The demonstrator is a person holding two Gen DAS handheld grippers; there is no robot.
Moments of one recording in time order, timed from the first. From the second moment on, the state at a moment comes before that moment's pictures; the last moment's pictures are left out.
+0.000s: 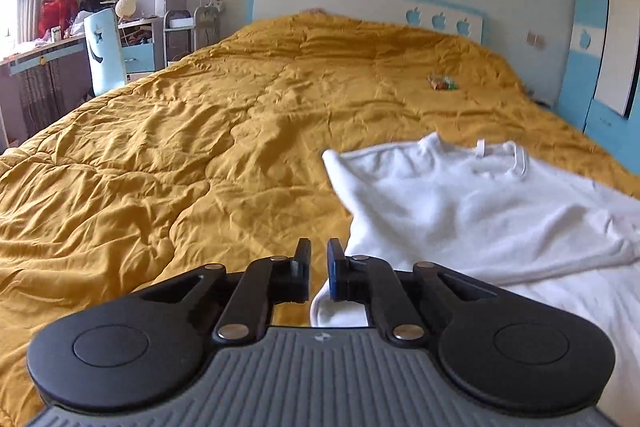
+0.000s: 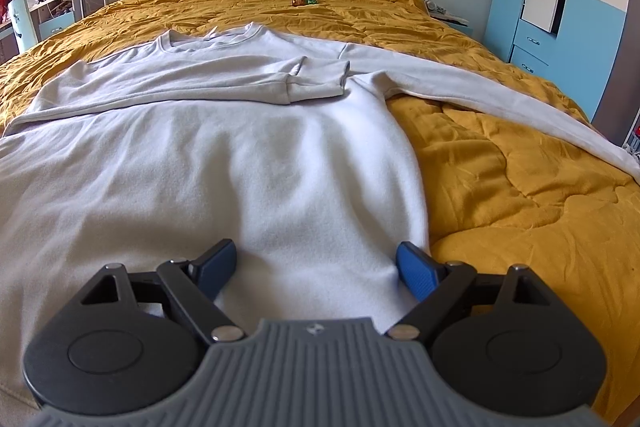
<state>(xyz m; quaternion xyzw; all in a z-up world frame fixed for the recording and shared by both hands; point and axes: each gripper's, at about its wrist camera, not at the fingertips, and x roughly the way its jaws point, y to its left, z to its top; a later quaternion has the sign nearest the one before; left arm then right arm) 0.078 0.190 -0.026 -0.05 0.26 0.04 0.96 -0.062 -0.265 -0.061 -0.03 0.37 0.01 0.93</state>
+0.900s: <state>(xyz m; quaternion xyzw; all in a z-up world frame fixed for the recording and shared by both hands) 0.167 0.214 -0.072 -0.16 0.35 0.14 0.91 -0.062 -0.262 -0.062 -0.04 0.37 0.01 0.93</state>
